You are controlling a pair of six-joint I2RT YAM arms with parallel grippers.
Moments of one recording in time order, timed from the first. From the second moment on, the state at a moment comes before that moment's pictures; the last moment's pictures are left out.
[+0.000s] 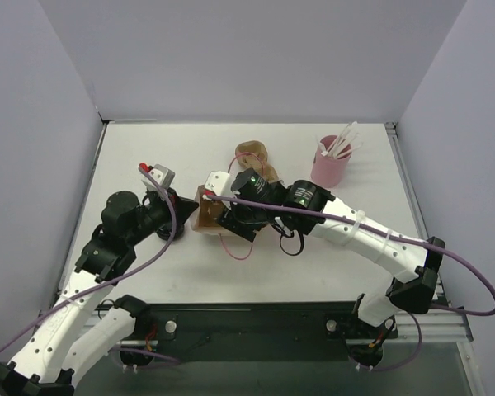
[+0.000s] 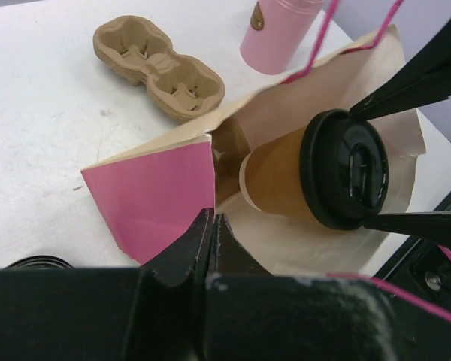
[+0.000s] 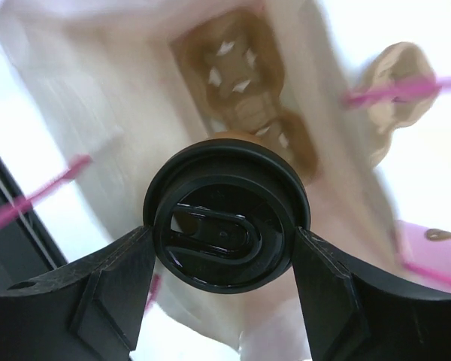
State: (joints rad) left arm -0.44 0.76 0.82 -0.28 0.25 -0.25; right arm 1.08 1.54 1.67 -0.95 0.23 -0.25
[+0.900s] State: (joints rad) left arm -0.44 0.47 0.62 -0.34 0.41 -0.25; right arm 1.14 1.46 1.27 -0.58 0.17 -0.54
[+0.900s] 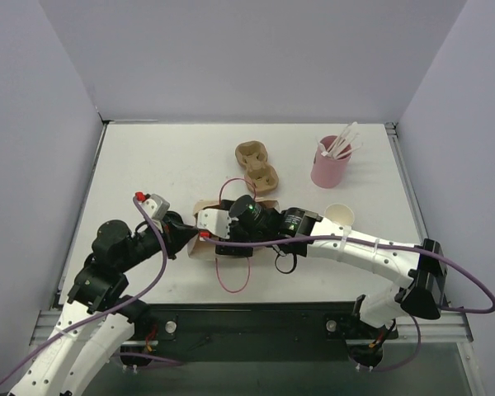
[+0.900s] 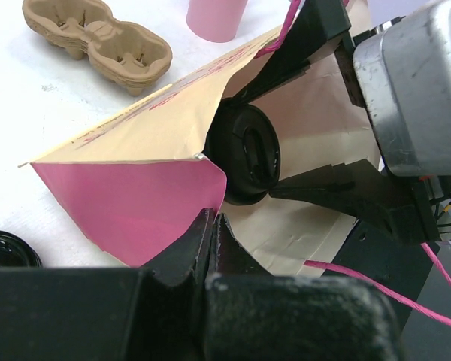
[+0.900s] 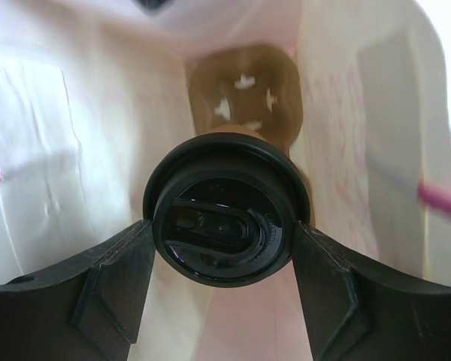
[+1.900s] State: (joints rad) left arm -0.44 0.45 0.62 -0.38 0.40 -0.26; right arm 1.06 1.48 1.18 -0.36 0.13 -0.63
